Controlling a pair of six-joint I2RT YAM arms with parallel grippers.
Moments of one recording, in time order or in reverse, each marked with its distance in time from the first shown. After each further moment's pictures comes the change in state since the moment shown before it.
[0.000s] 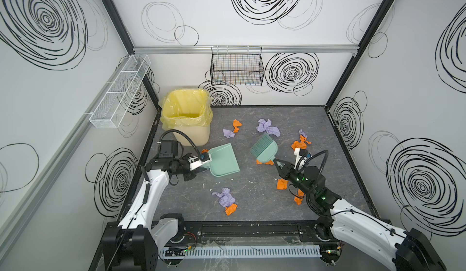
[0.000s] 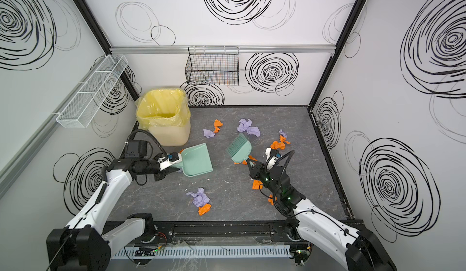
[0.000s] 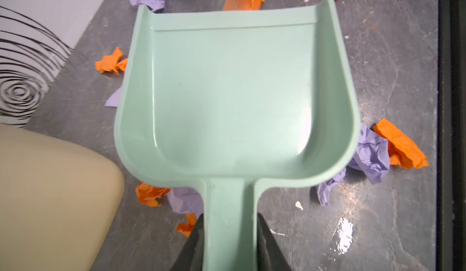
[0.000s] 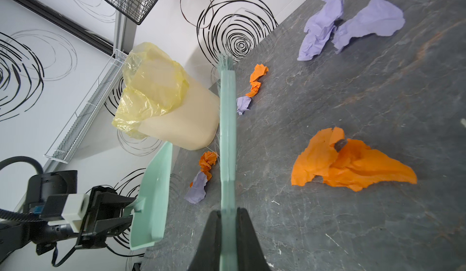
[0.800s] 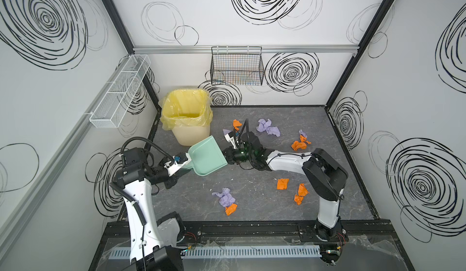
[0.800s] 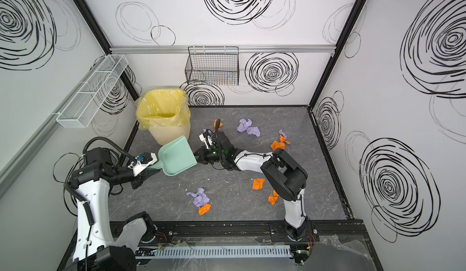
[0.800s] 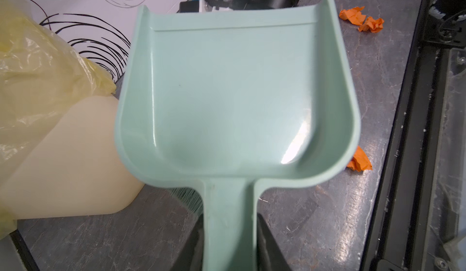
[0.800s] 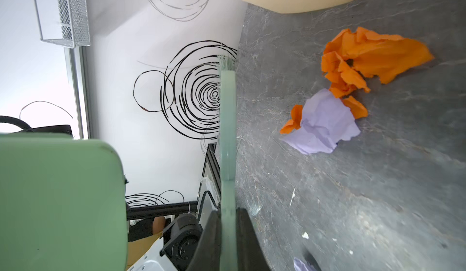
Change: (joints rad) left arm 0.434 -0.119 0.178 -0.517 0.229 0.312; right arm 0.182 1.106 0.920 0.032 -0.650 0.165
